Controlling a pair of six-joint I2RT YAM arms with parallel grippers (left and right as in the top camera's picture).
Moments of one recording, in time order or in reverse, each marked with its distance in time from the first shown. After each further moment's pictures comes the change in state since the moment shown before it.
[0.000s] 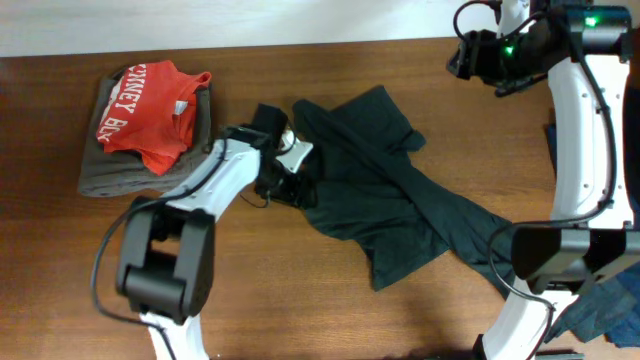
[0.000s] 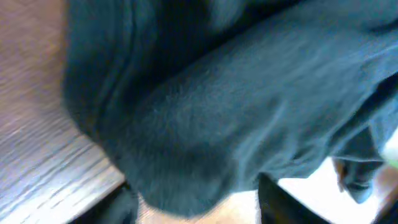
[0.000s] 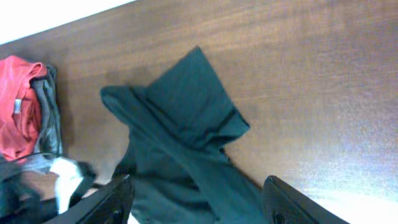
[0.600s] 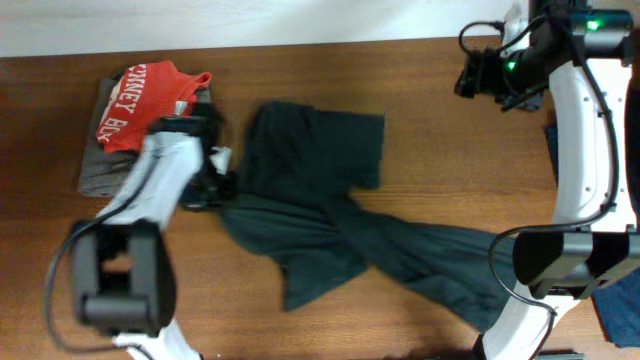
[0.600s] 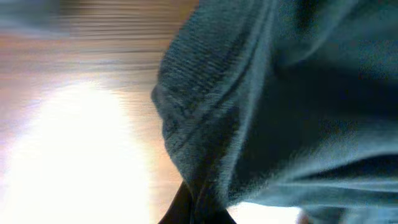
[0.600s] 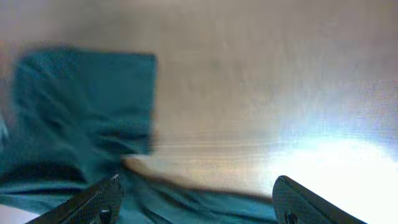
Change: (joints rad) left arm 0.288 -0.150 0.016 -0.333 -0.426 -0.203; right arm 0.000 -0.023 -0.098 -0.099 0.134 -0.010
